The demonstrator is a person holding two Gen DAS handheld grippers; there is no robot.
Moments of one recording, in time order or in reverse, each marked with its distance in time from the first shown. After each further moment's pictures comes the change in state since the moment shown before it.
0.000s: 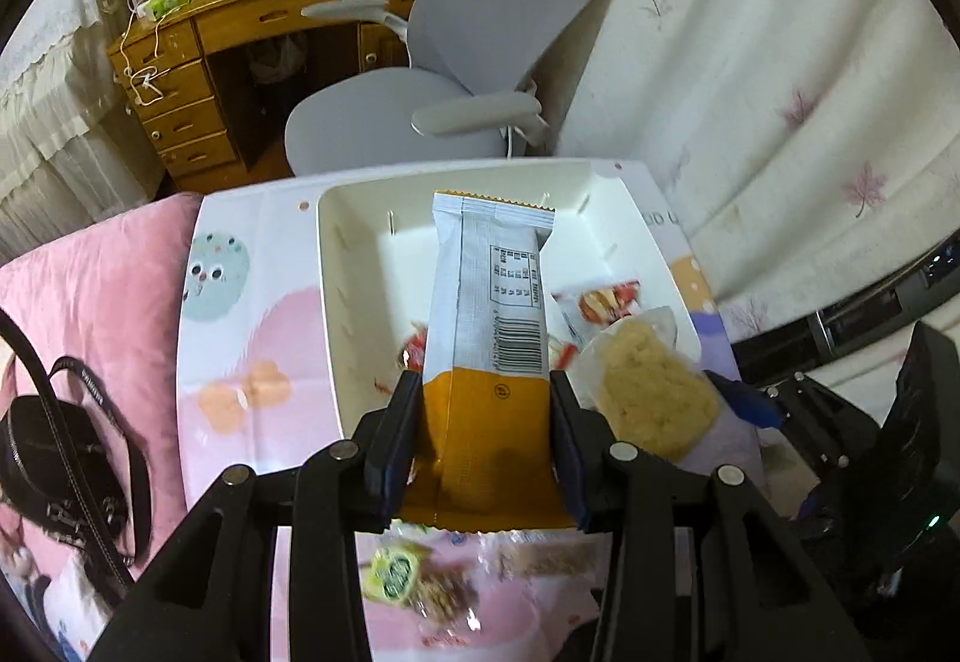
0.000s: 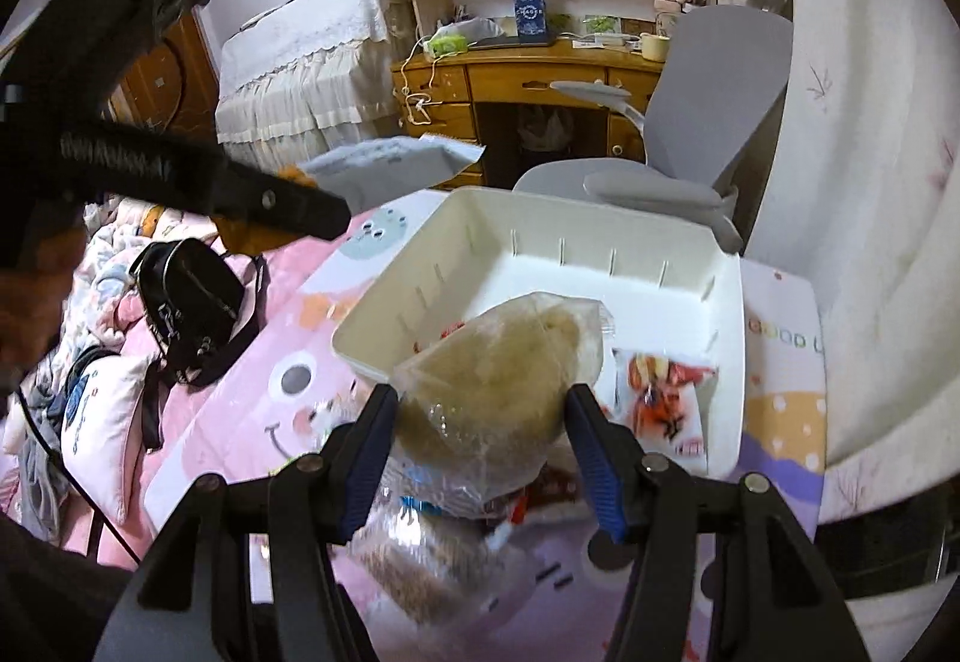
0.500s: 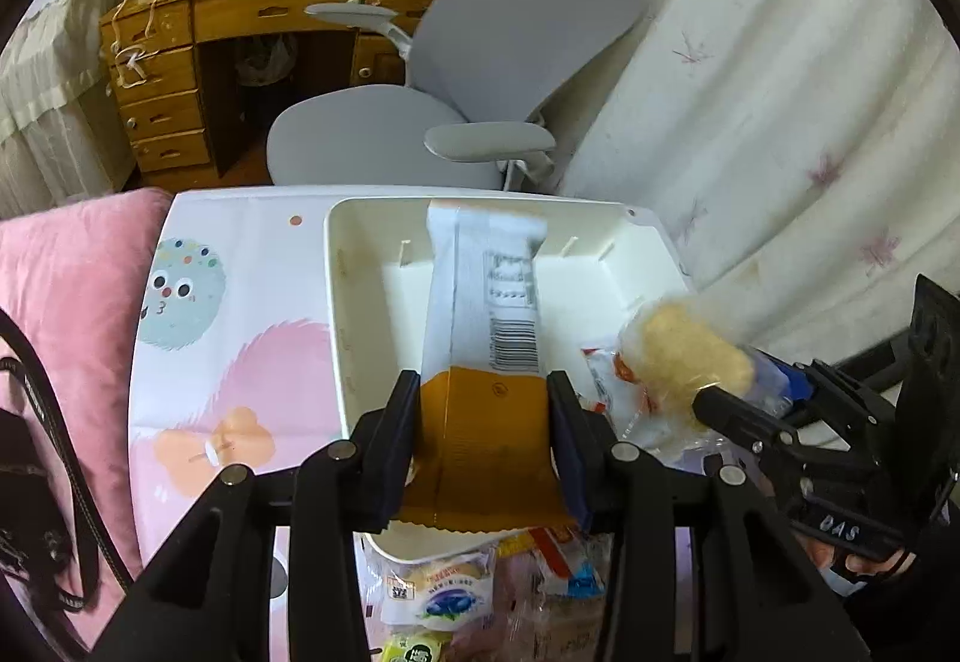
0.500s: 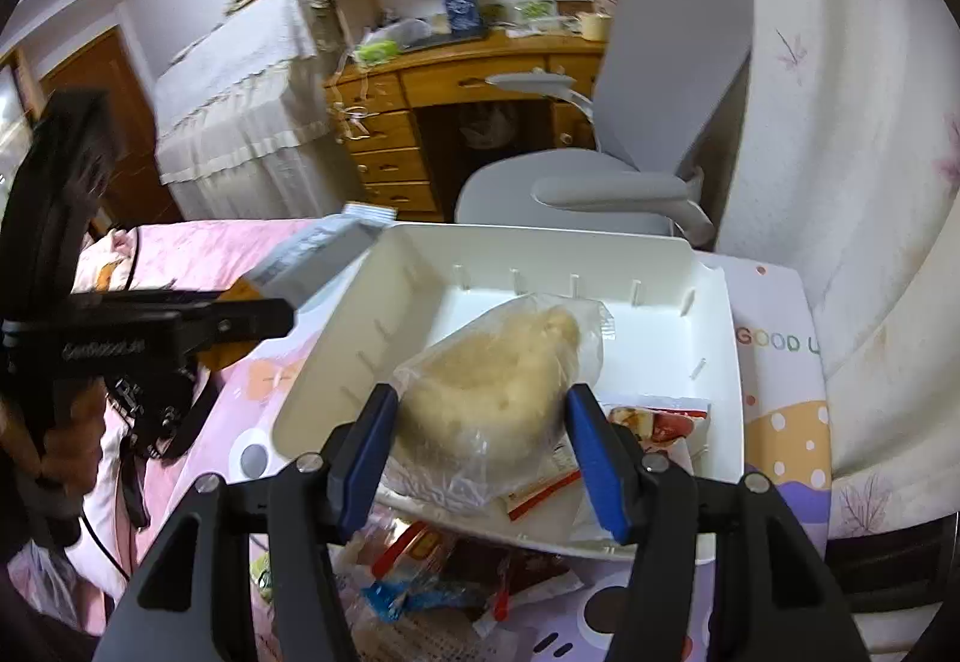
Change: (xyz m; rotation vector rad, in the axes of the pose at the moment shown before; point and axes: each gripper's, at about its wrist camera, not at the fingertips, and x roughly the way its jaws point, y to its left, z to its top) left arm 0.059 0.064 0.007 -0.084 -0.081 -0.107; right arm 0.048 -0.030 0.039 0.176 0.042 -0.098
